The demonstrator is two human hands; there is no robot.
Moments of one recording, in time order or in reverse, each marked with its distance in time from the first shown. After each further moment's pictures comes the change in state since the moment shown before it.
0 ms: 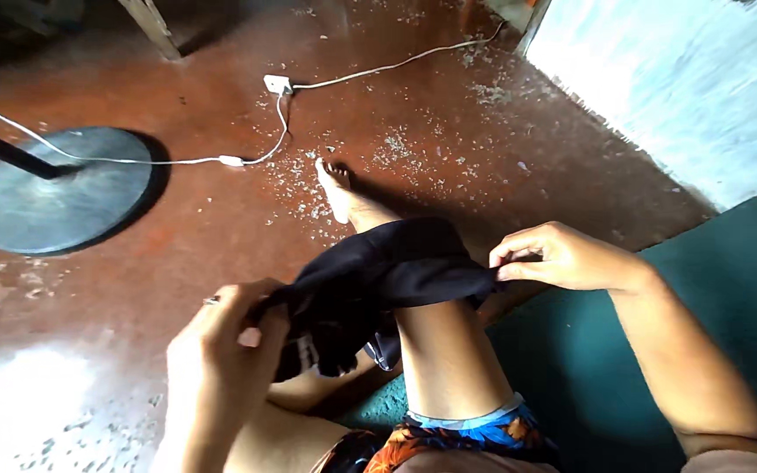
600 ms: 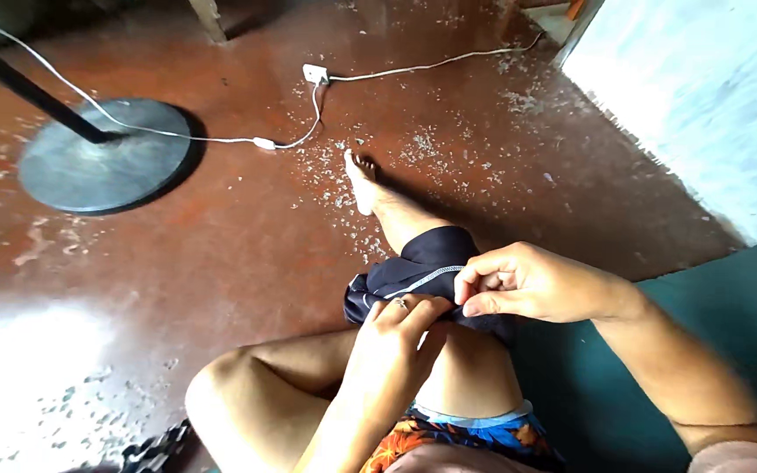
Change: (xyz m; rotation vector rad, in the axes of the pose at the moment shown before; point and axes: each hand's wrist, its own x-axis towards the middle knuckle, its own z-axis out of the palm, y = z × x) left_hand -0.020 0.080 0.069 -0.233 -0.110 0.122; right_hand 0.049 -0.058 0.041 0.353 -0.223 -0.070
